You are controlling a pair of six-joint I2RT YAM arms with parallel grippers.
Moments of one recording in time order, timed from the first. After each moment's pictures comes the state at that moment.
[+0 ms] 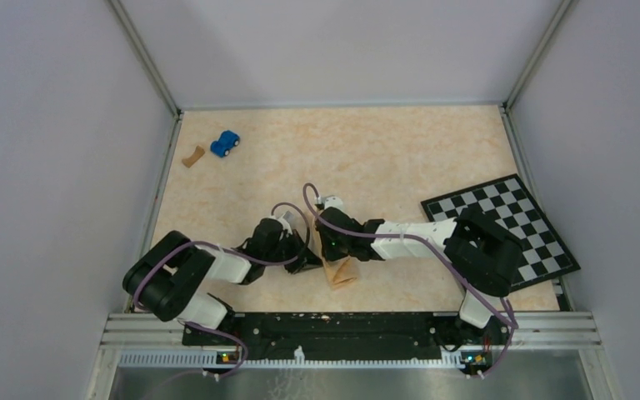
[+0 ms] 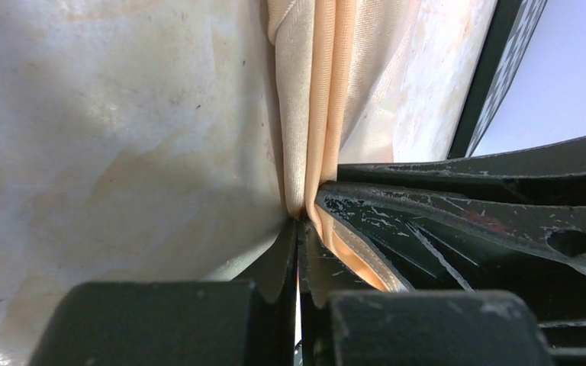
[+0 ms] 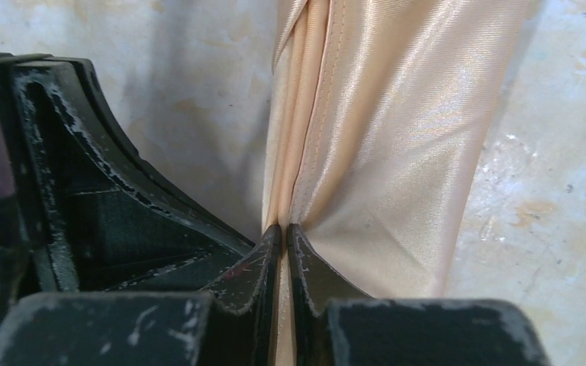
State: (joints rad) left arm -0.59 1.47 0.27 0.53 0.45 -1.09; right arm 1.06 1.74 0.97 -0.14 0.16 0.64
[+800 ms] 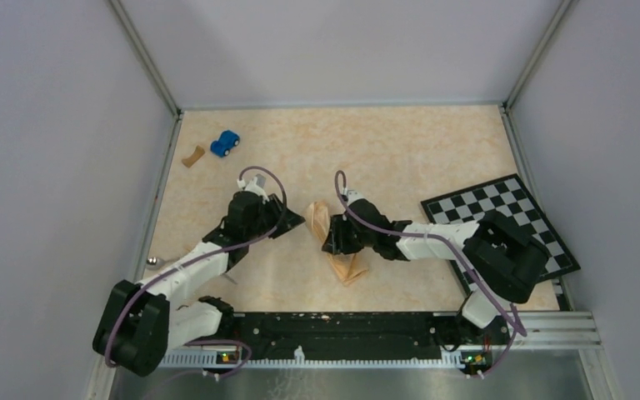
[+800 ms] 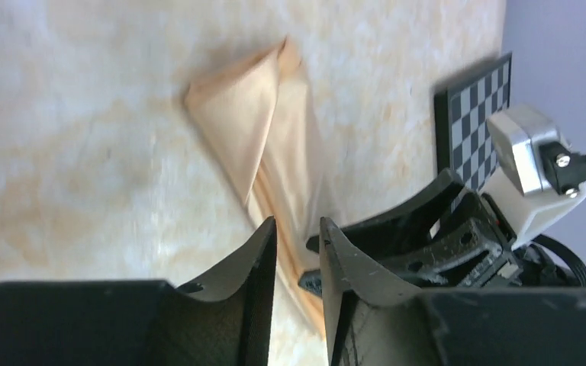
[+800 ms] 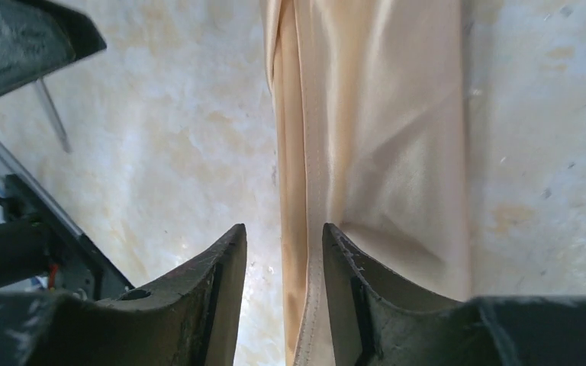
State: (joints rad) left arm -0.43 1.08 0.42 0.12 0.25 -0.90; right arm 0.93 1.62 0.74 0.15 -0.06 0.70
